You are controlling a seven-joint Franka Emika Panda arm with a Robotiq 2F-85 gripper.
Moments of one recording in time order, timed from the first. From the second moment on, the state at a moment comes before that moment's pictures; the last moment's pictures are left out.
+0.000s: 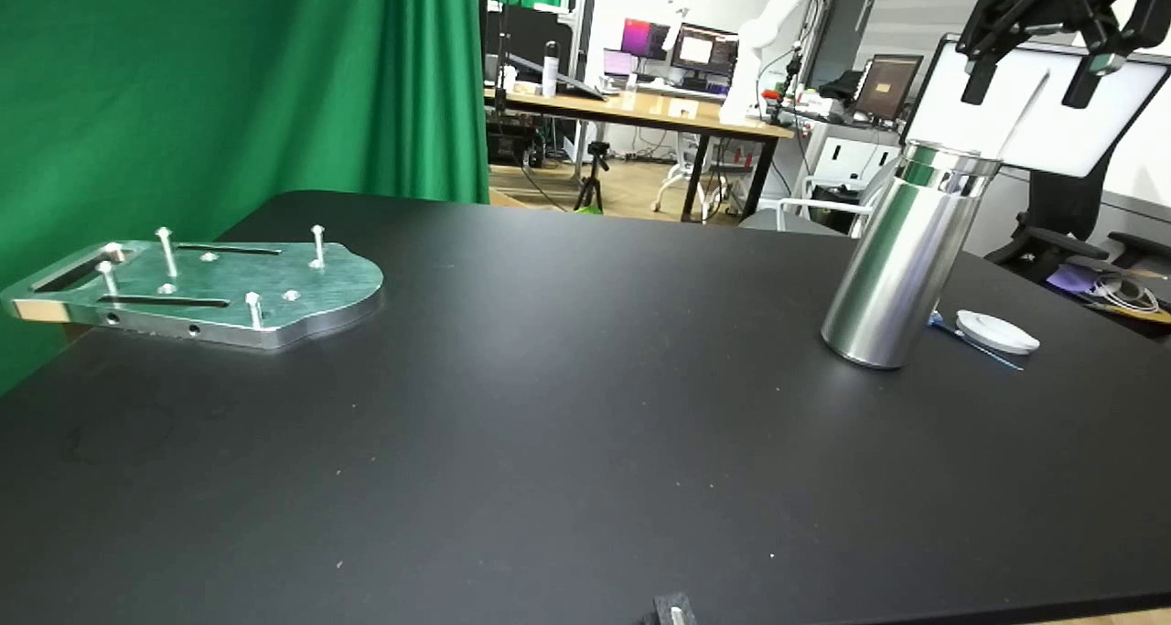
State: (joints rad) arm -0.19 -0.10 -0.06 -2.23 0.02 2.02 1.21
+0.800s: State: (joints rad) arm -0.19 -0.06 -0.06 -2.23 0.02 2.02 1.21
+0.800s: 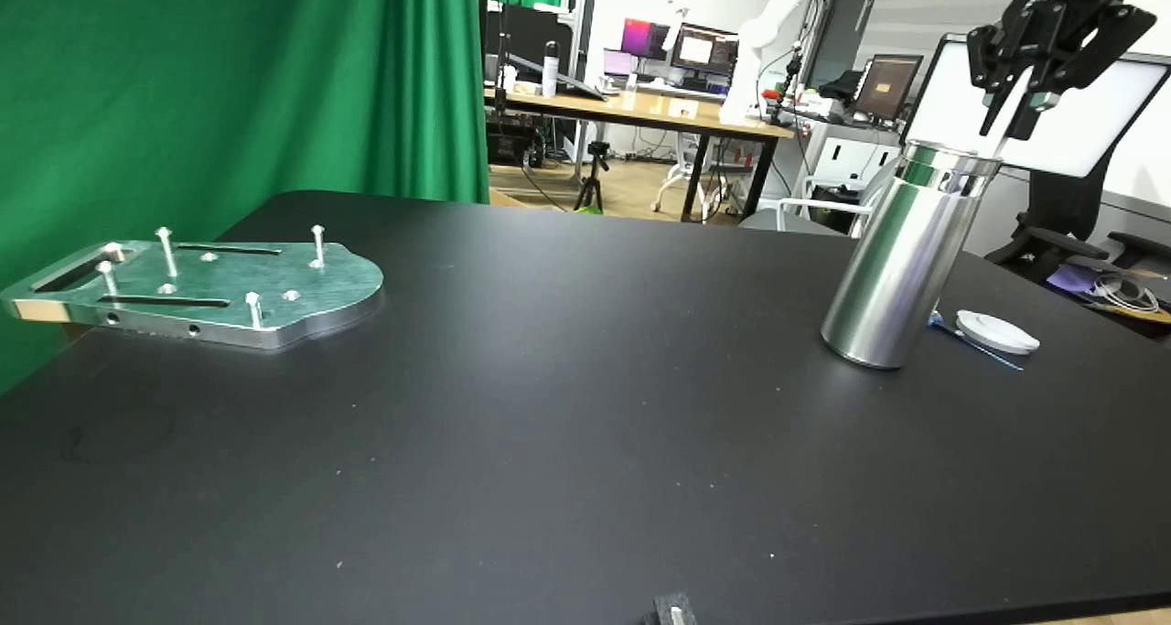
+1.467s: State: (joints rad) arm -0.18 -0.08 -0.07 -2.22 0.03 1.99 1.17
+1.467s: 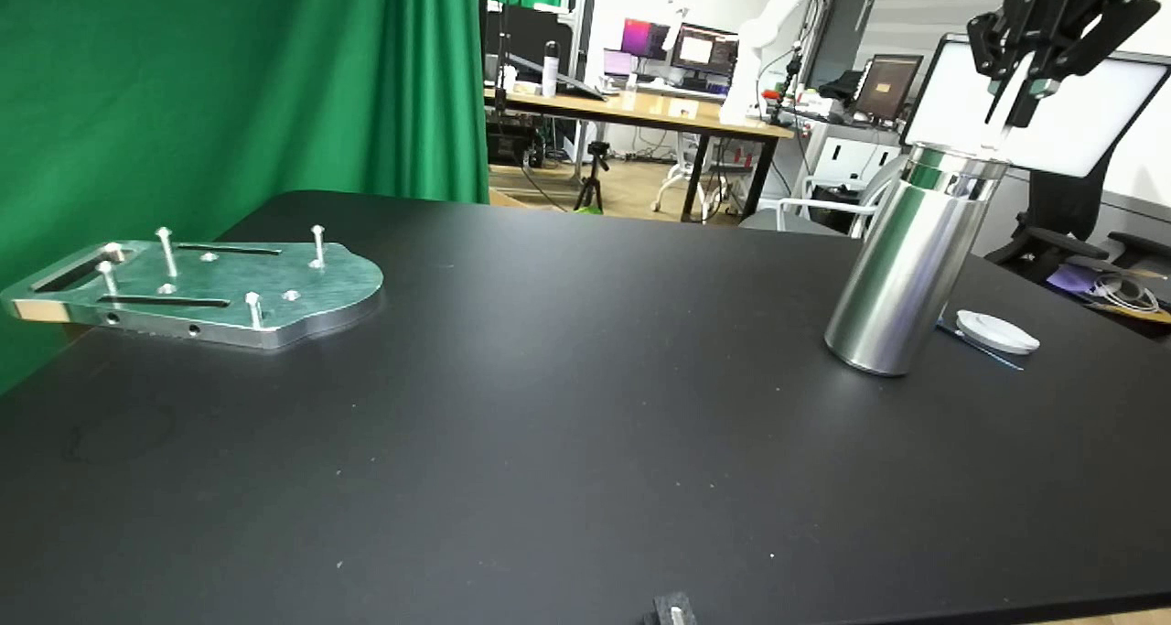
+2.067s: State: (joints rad) arm -0.16 -0.24 -0.05 -2.21 -0.03 1.95 1.16
